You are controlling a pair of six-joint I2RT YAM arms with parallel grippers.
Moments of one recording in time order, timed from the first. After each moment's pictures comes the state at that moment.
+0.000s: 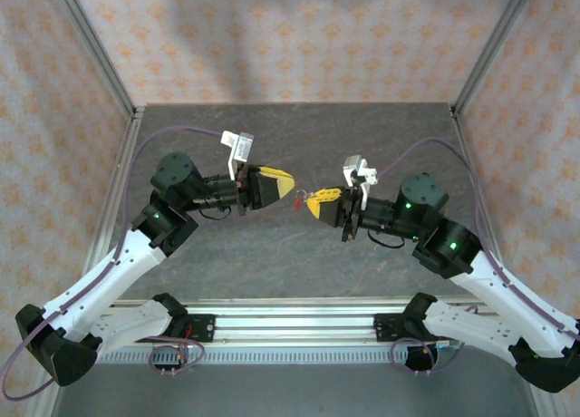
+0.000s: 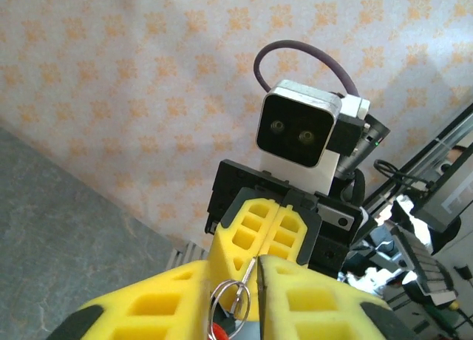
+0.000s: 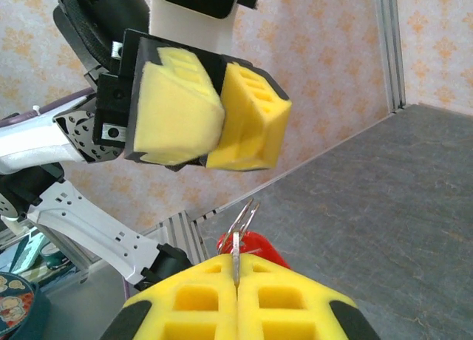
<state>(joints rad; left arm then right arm) -0.58 1.00 1.01 0.13 0.79 -0.75 0.82 0.83 1.03 -0.29 -0.45 0.31</state>
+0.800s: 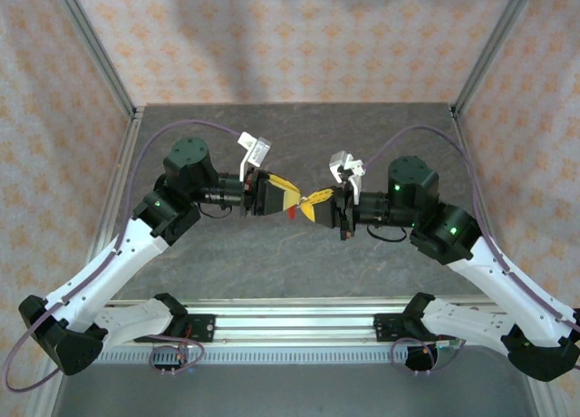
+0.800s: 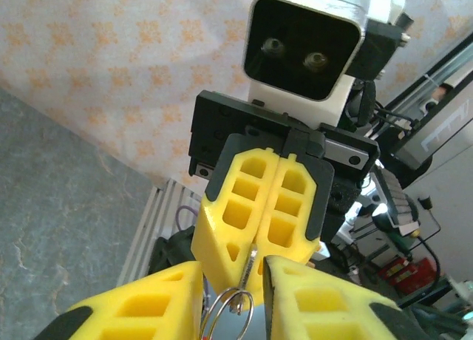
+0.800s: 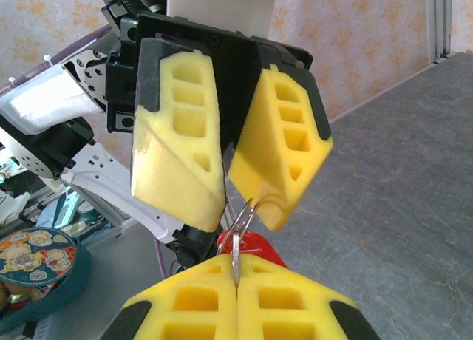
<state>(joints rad) -0.58 1.09 1.14 -0.13 0.98 -0.63 0.81 0.94 1.20 -0.49 -0.57 0.28</state>
